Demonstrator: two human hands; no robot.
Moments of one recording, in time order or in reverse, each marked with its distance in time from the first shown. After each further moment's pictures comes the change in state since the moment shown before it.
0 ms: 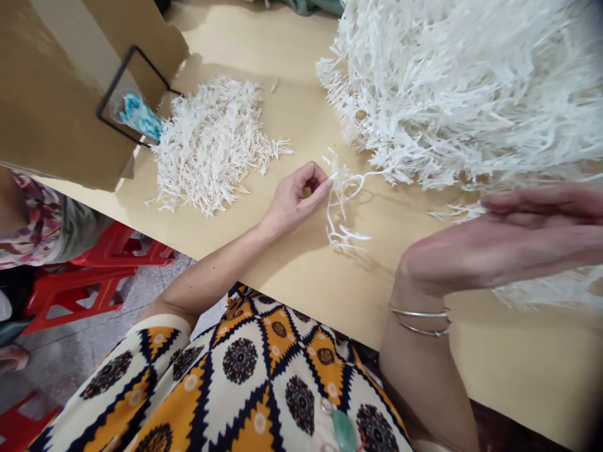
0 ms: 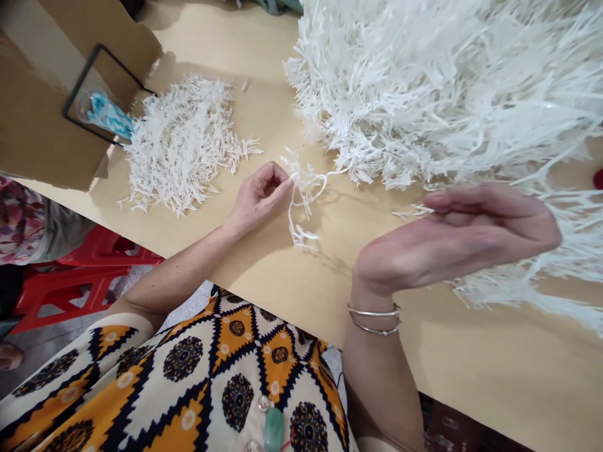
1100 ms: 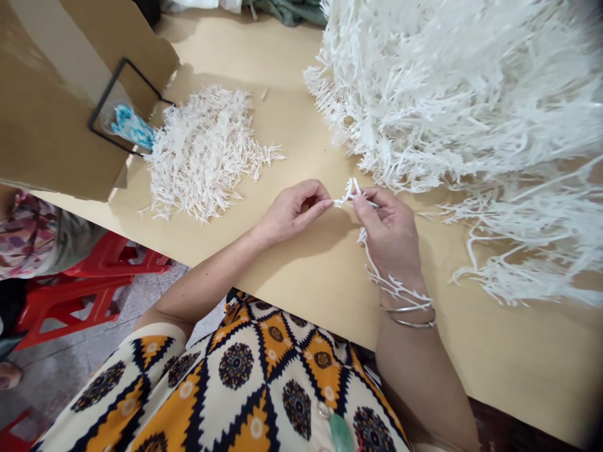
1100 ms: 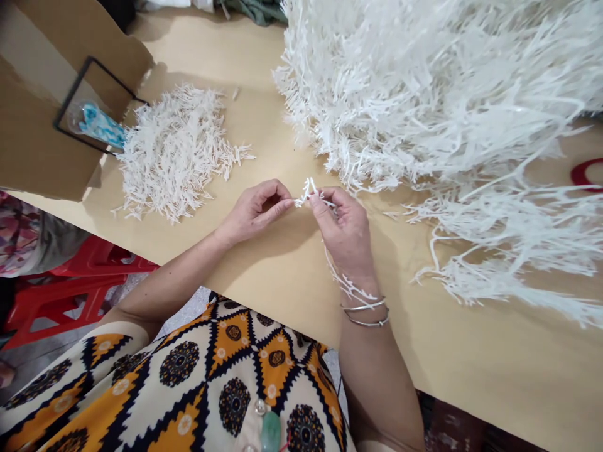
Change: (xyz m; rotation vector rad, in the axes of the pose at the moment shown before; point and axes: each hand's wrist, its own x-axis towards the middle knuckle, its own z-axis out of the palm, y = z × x) left_hand -0.004 0.001 -0.006 0.031 -0.265 0.107; right_hand -0.012 -0.002 0.023 -0.210 -0.643 0.574
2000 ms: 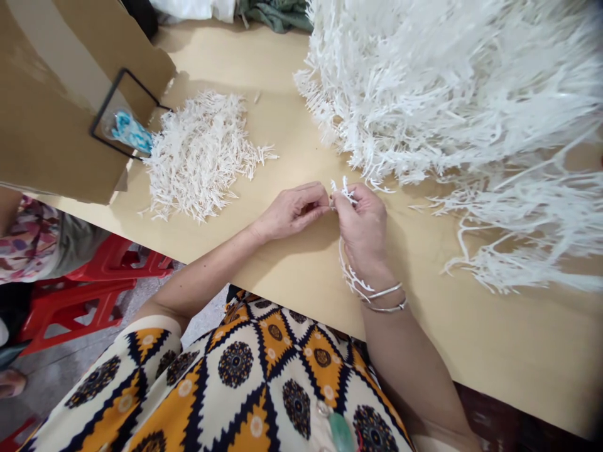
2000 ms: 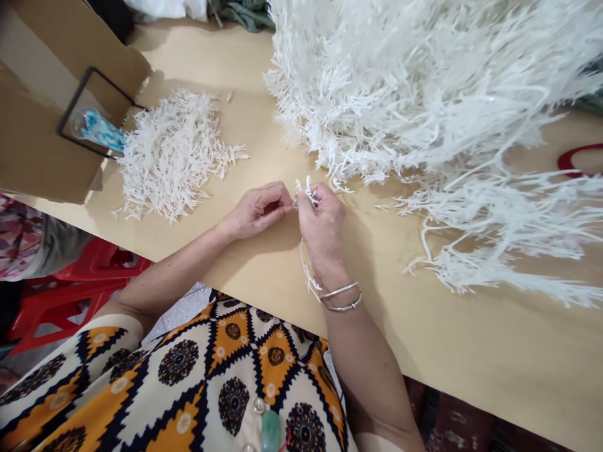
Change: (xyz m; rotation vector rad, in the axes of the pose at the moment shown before) left_hand 0.006 0.002 0.001 0.143 -0.165 0.201; right_hand 0.003 0.005 0.031 -0.020 0.203 0.093
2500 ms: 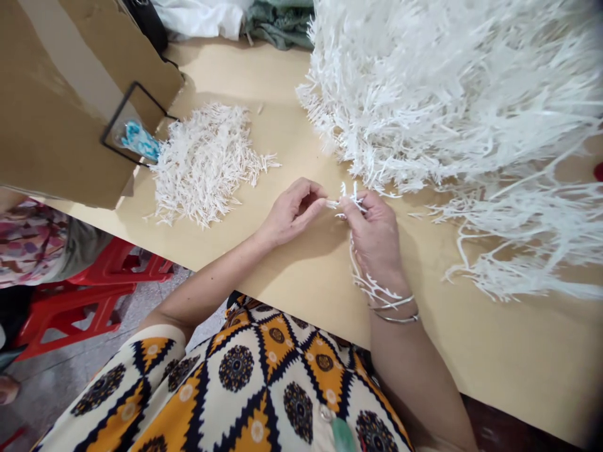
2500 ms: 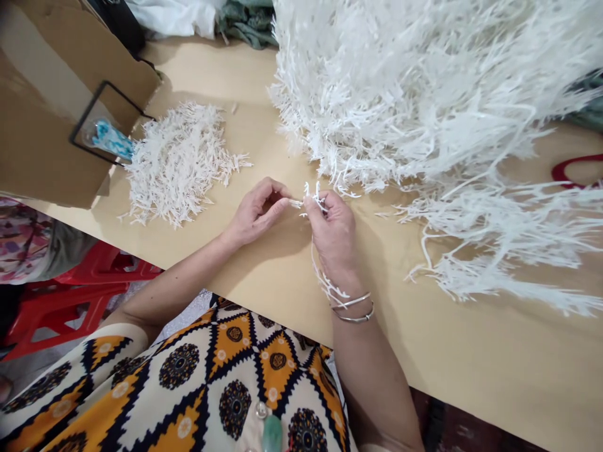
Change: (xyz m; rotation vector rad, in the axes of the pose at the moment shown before) left_hand -0.003 0.000 0.007 -0.010 0.266 -0.153; right_hand -0.001 -0.009 -0.017 0.157 -0.115 0.049
